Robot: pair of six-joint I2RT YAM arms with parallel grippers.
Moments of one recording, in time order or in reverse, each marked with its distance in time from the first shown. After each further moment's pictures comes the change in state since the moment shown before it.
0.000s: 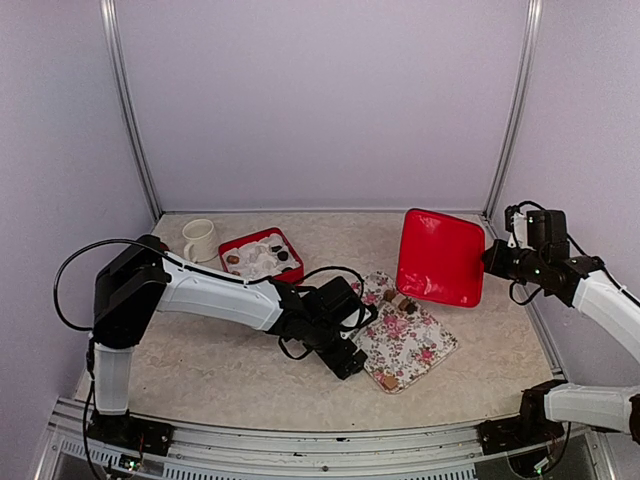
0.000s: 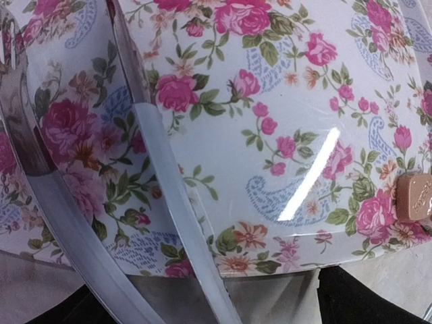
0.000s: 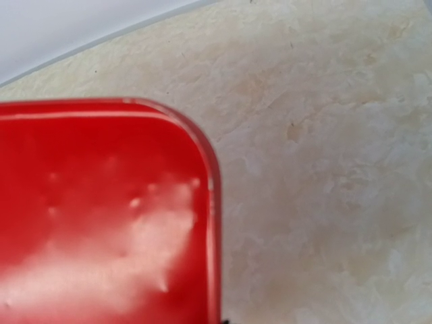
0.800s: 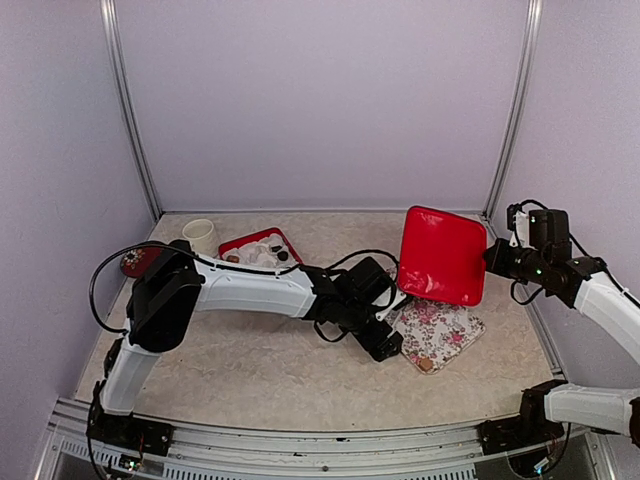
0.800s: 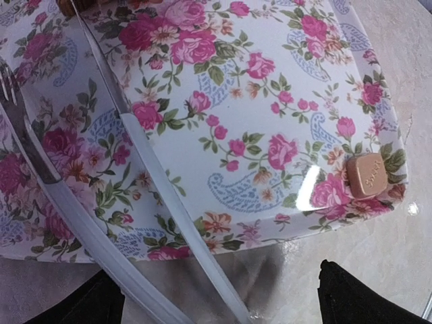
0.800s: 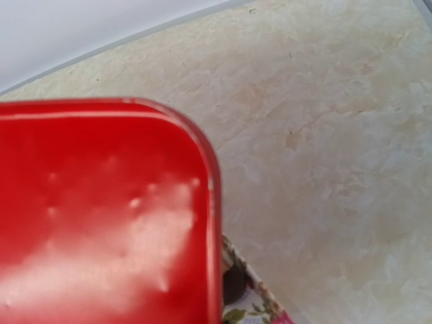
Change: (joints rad) left arm 0.008 0.224 0.376 -0.011 0.095 0.079; right arm 0.000 -0.020 0.000 0.000 0.009 -0.001
